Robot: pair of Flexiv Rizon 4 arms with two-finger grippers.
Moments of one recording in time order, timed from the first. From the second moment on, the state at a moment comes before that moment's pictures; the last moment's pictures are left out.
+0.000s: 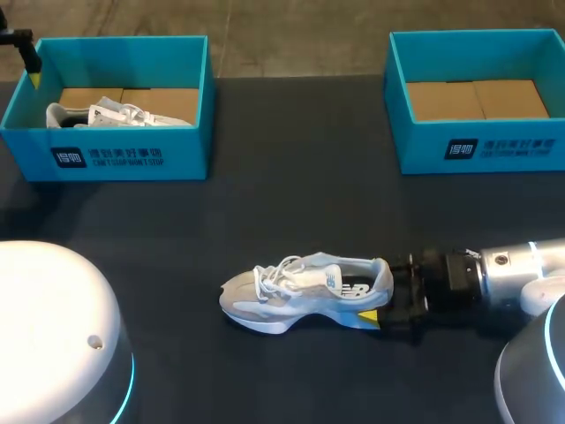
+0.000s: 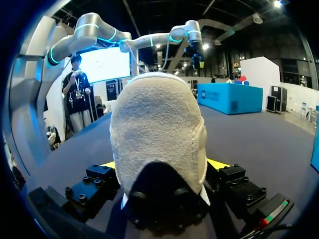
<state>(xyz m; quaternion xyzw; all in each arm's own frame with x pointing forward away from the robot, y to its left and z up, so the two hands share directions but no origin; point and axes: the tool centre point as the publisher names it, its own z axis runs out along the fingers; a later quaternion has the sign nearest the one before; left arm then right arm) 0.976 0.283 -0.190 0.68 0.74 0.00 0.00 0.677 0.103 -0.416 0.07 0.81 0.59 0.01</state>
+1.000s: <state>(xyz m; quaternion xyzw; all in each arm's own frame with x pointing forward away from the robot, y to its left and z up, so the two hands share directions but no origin) 0.952 0.265 -0.189 0.62 0.78 -0.04 -0.02 0.678 0.108 -0.416 0.06 0.80 0.59 0.01</state>
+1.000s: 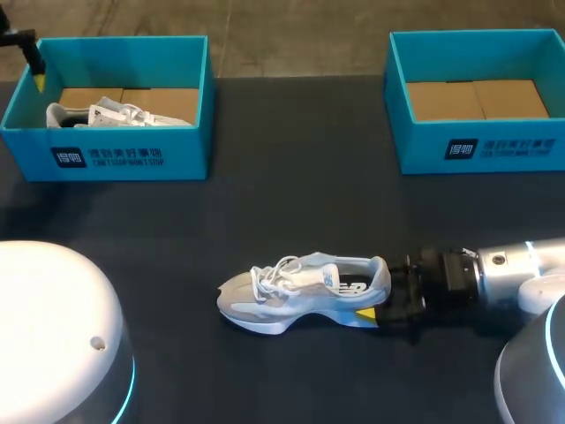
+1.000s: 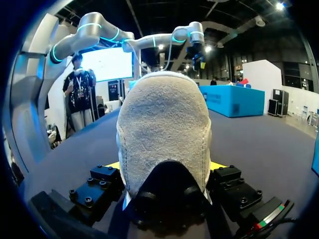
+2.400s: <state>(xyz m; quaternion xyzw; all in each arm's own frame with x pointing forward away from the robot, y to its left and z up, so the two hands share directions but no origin) 0.828 0.136 -0.217 -0.01 0.99 -0.02 -0.11 0.678 0.108 -0.416 0.06 0.80 0.59 0.01</state>
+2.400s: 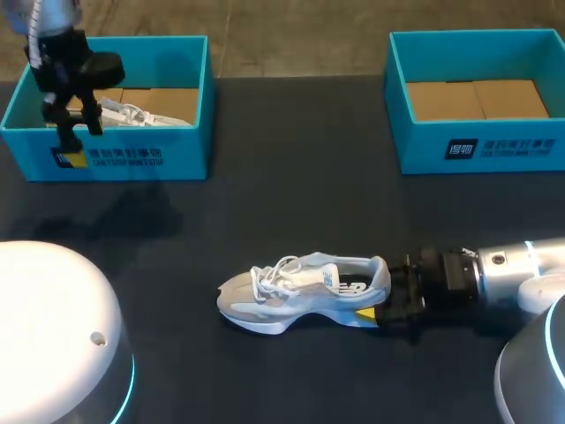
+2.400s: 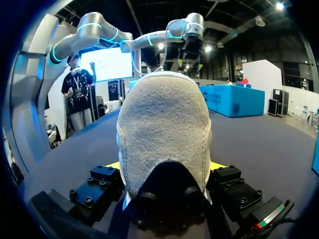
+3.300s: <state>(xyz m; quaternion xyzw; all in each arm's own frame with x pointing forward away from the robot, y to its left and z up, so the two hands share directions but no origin) 0.753 0.083 -0.244 -0.43 0.89 0.01 -0.16 0.678 0.108 -0.416 0.06 0.80 0.59 0.01</state>
